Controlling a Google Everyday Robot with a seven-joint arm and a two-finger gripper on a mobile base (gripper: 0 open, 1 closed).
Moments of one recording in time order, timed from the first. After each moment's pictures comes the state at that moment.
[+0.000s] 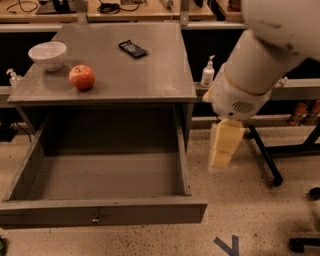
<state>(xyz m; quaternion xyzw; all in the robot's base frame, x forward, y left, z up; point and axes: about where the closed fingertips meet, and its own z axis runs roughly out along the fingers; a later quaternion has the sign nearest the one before) 0.455 -0.116 0.892 -0.67 0.73 0.02 0.12</state>
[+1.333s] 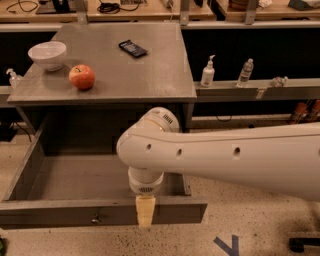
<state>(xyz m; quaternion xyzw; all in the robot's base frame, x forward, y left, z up) 0.442 0.040 0.665 -0.73 0.68 0.00 0.08</state>
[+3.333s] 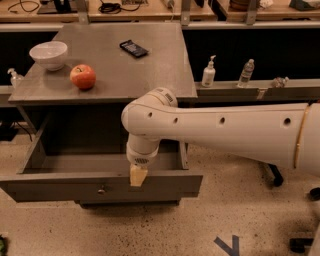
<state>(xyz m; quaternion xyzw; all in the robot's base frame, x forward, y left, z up) 0.522 0.063 0.665 -0.71 0.69 0.03 0.12</state>
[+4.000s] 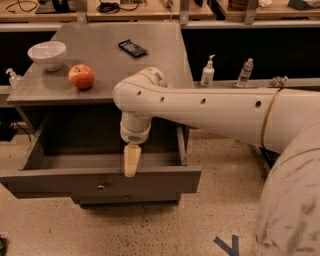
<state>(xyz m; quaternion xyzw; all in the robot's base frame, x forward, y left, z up) 0.589 0.081 0.685 -0.71 0.69 0.01 0.13</state>
